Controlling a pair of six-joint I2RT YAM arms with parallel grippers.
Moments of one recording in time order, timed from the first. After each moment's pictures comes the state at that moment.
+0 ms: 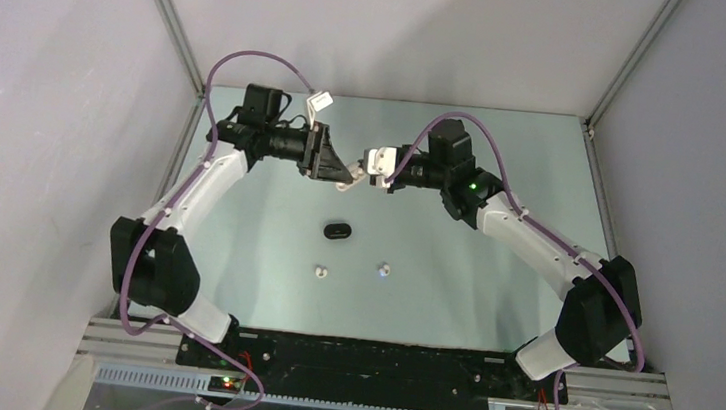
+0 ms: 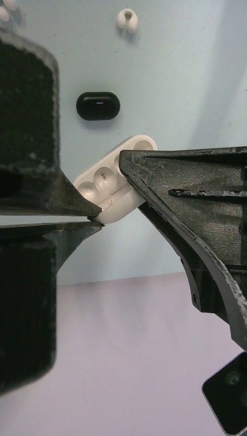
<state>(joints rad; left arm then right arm) -0.22 1.53 1.37 -0.59 1.08 -0.08 0.67 1.54 1.29 -0.02 -0.66 -0.92</state>
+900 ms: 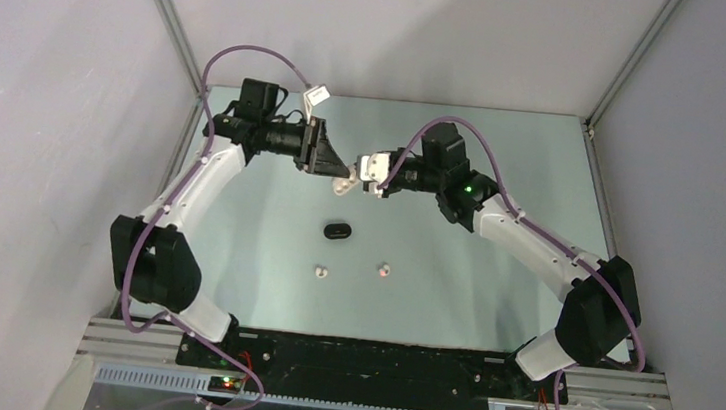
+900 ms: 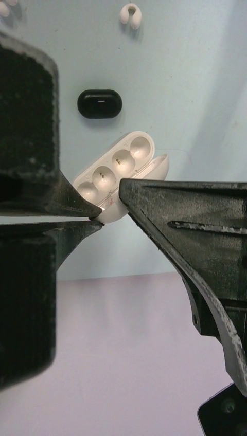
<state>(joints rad) -0.21 1.55 1.41 -0.65 1.07 -0.06 0.69 1.54 1.29 -0.04 -0.61 -0.95</state>
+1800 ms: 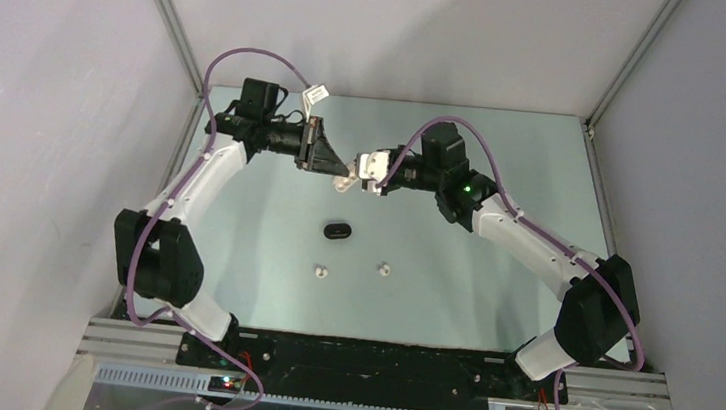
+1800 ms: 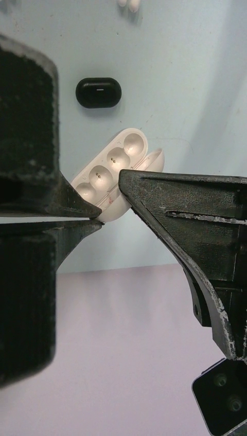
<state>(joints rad) -0.19 1.58 1.42 -0.65 1.14 -0.10 0.70 1.55 1.29 0.00 -0.59 -0.96</state>
